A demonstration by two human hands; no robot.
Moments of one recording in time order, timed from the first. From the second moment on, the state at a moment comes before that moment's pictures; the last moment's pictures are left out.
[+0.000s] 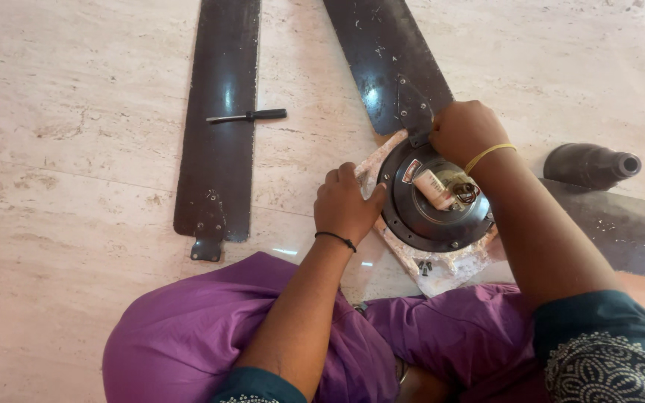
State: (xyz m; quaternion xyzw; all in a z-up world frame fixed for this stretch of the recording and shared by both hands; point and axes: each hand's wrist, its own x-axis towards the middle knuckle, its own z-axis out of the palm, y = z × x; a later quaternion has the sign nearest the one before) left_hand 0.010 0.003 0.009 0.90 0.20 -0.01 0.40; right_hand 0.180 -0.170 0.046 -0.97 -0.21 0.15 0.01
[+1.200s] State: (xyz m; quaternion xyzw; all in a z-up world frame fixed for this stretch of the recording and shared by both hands) left_hand 0.018 0.001 0.027 0.89 0.20 -0.15 0.38; right_hand 0.194 -0.132 0.025 -0.98 0.08 0.20 0.03
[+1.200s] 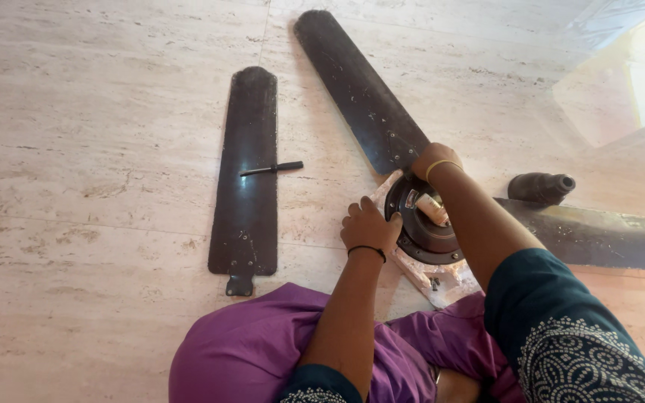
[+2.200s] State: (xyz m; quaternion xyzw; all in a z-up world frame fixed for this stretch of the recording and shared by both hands) left_hand 0.018 0.002 0.018 0.90 0.19 -0.14 0.37; right_hand 0.158 -0.094 0.032 -0.99 0.05 0.11 -0.07
